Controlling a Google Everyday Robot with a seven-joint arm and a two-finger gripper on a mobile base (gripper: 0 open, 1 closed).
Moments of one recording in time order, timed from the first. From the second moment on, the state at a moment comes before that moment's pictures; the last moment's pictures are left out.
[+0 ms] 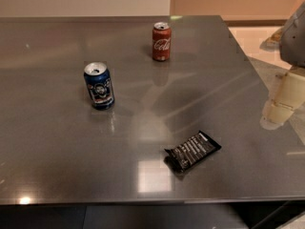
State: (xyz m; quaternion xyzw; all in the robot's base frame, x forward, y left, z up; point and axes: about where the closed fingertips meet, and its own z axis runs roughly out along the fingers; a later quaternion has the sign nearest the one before) arm 0.438 -0.217 0.976 -0.60 0.78 -0.03 0.16
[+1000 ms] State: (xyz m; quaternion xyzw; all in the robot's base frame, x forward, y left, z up) arm 0.456 -0.196 0.974 -0.61 0.77 -0.02 0.19
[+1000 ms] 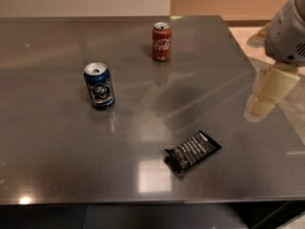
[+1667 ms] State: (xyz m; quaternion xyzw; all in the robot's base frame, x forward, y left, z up) arm 0.505 -0.117 0.947 -0.62 0.74 0.03 0.26
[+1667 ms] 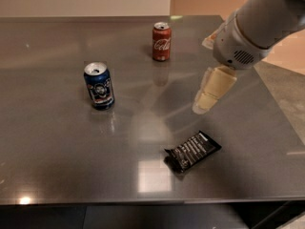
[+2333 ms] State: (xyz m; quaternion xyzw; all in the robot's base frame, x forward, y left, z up) arm 0.552 -0.023 0.923 -0.62 0.72 0.10 0.31
